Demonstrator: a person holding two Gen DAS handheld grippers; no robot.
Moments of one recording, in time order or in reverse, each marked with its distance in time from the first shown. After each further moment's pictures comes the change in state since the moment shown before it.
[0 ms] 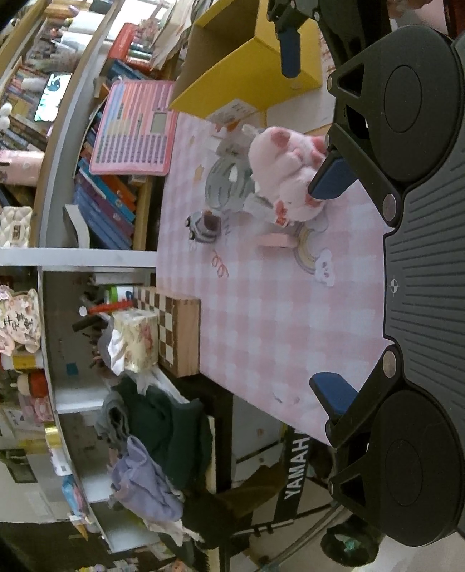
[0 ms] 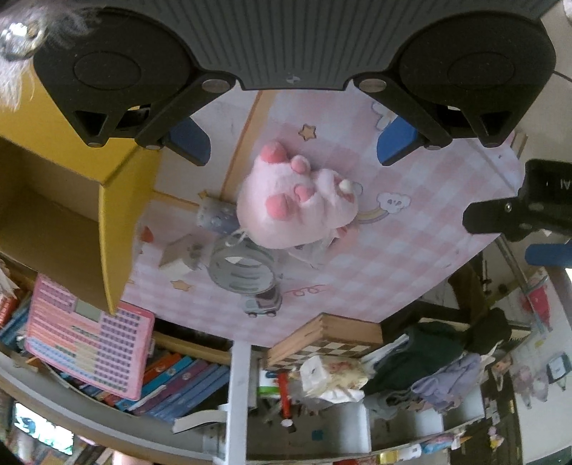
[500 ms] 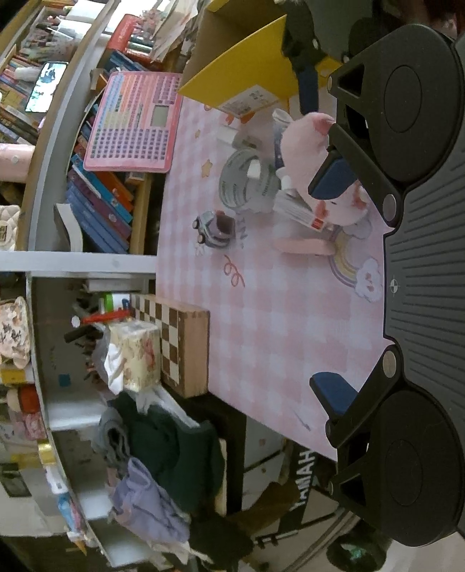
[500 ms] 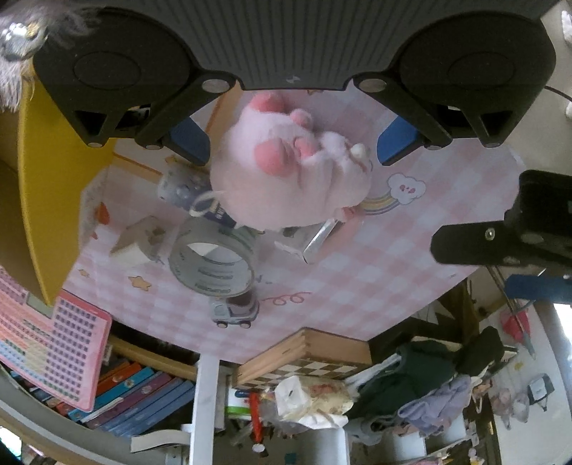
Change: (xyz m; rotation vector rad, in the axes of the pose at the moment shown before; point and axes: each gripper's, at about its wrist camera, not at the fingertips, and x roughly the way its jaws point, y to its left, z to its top) left arm 0.049 -0.013 0.033 0.007 0.034 -0.025; right arm 0.066 -0.009 0.026 -0.057 0.062 0.077
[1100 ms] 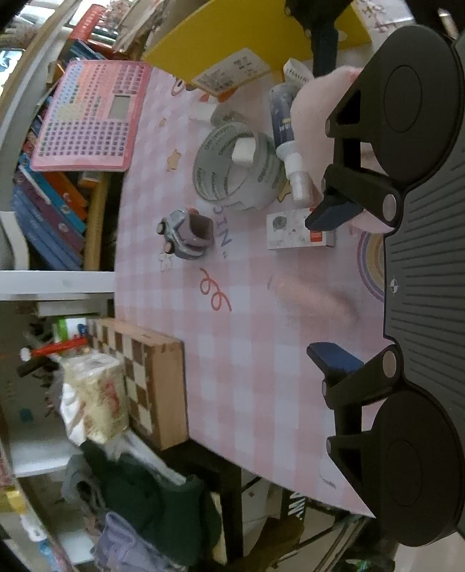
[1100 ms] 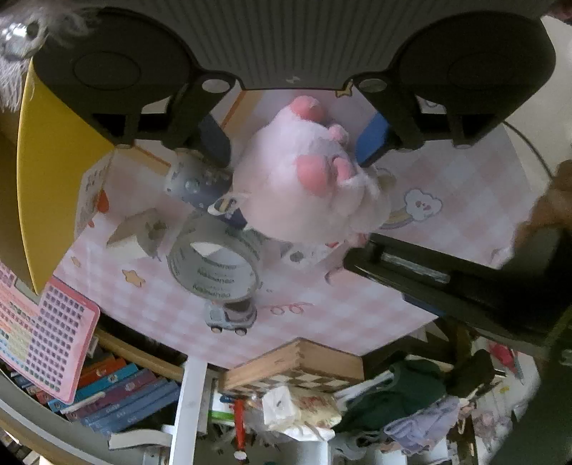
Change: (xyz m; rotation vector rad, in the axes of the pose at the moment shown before) left arm 0.096 -0.010 0.020 0.043 0.140 -0.028; right arm 0.004 -0.015 0.000 -0.093 0.012 0.021
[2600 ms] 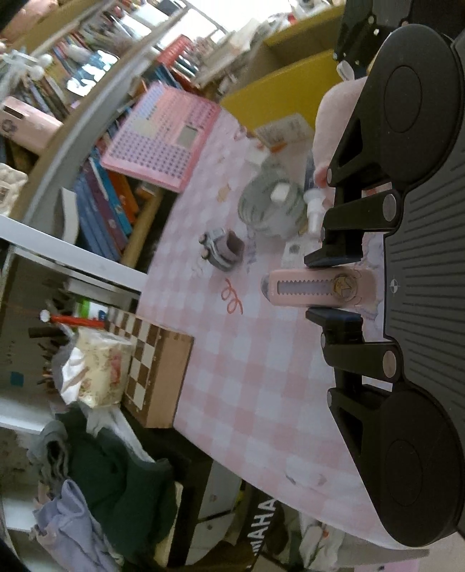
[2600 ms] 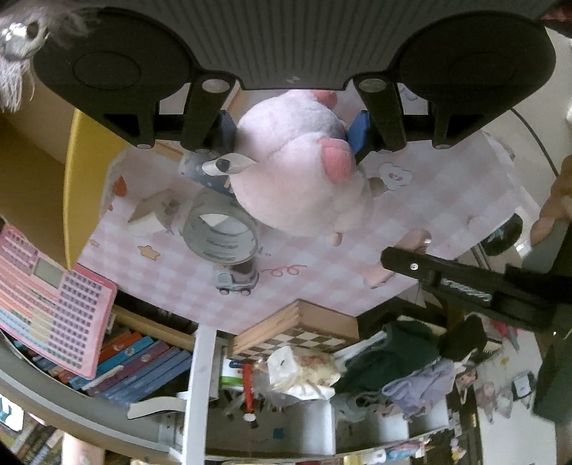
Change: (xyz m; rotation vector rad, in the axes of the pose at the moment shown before) left arm -0.071 0.054 -0.016 -0.244 -0.092 -0.228; right arm -0.056 0.012 0.001 0.064 -0.090 -0.016
